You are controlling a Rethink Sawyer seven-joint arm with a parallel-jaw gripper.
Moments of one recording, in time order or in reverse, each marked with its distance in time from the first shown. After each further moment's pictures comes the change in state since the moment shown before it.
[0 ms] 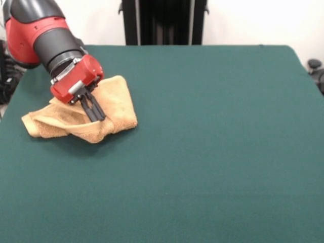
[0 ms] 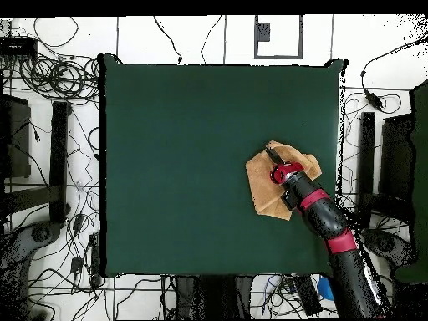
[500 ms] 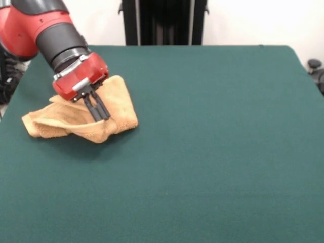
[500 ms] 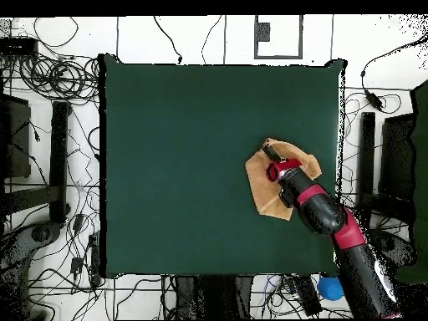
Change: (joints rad) arm 0.109 -0.163 -0.031 0.033 0.000 -0.068 0.008
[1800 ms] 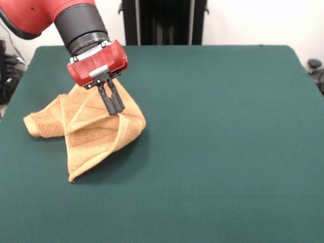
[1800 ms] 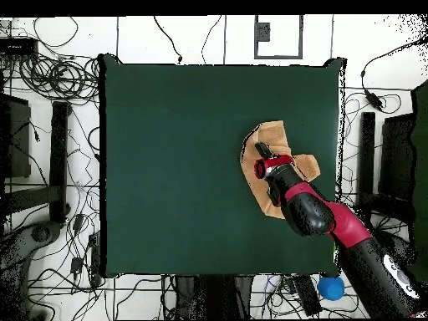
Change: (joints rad) arm 0.170 -0.261 -0.114 0.104 0.083 -0.230 0.107
